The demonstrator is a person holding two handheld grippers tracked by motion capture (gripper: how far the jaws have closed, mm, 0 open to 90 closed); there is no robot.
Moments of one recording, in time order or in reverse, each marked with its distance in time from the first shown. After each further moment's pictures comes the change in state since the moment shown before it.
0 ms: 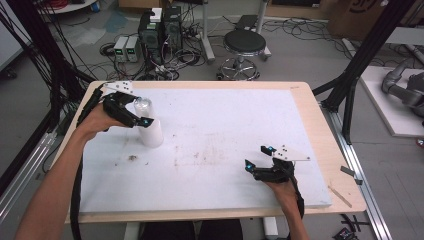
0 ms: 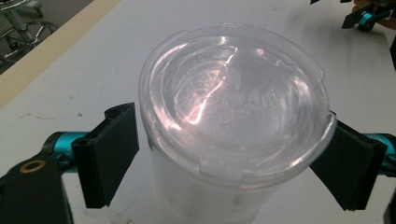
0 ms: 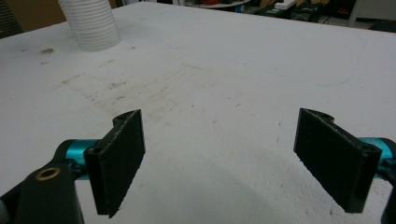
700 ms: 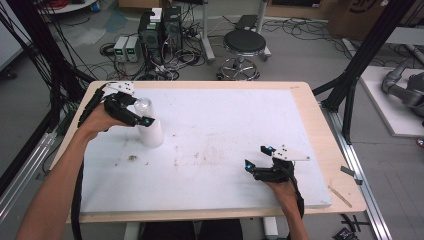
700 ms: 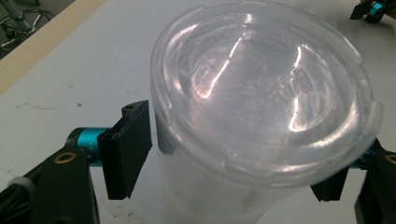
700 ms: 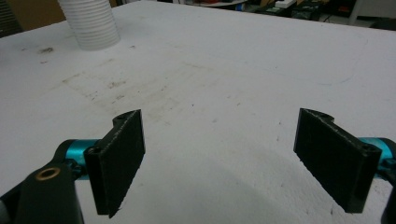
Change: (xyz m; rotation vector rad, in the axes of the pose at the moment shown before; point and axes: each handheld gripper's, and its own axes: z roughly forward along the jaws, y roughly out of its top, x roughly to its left) left arm 0.004 -0.002 0.004 0.038 0.000 -0.009; right arm 0.000 0.000 0.001 0.007 0.001 0.007
